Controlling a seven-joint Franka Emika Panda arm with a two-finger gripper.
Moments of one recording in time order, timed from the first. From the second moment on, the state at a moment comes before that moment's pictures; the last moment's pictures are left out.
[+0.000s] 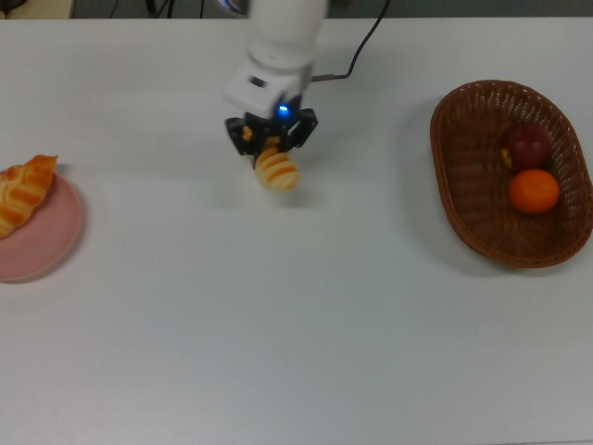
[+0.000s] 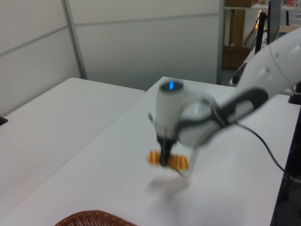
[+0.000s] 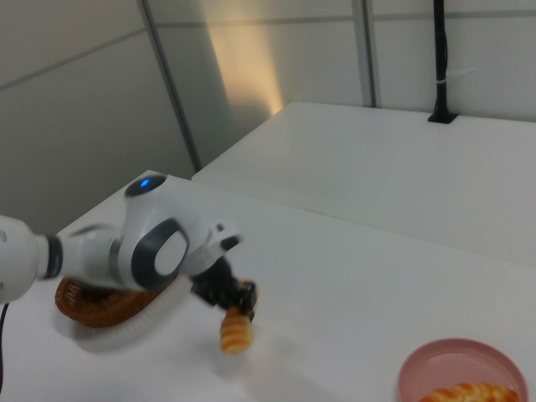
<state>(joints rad) 0.09 0.07 0.06 -2.16 -0.15 2.42 -0.04</state>
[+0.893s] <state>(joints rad) -0.30 0.34 0.00 -1.64 0.09 2.17 0.29</state>
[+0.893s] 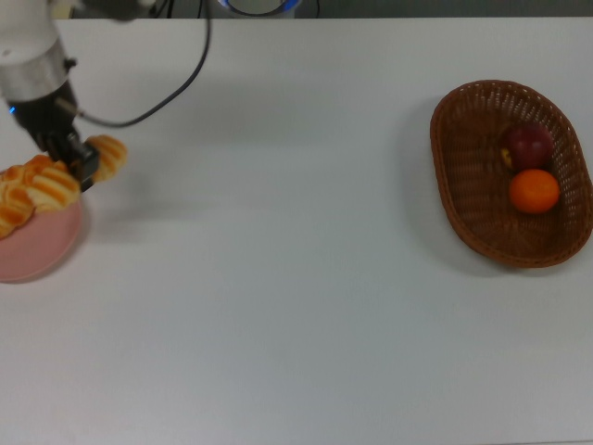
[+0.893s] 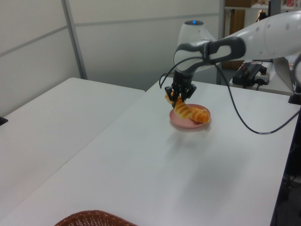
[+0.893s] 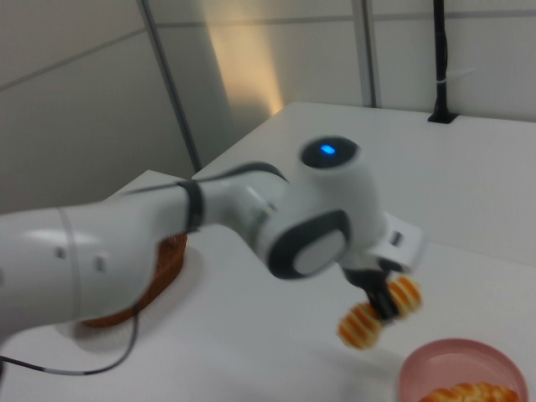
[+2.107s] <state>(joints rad) -0.42 0.56 -0.02 -1.51 0.01 2.28 0.40</state>
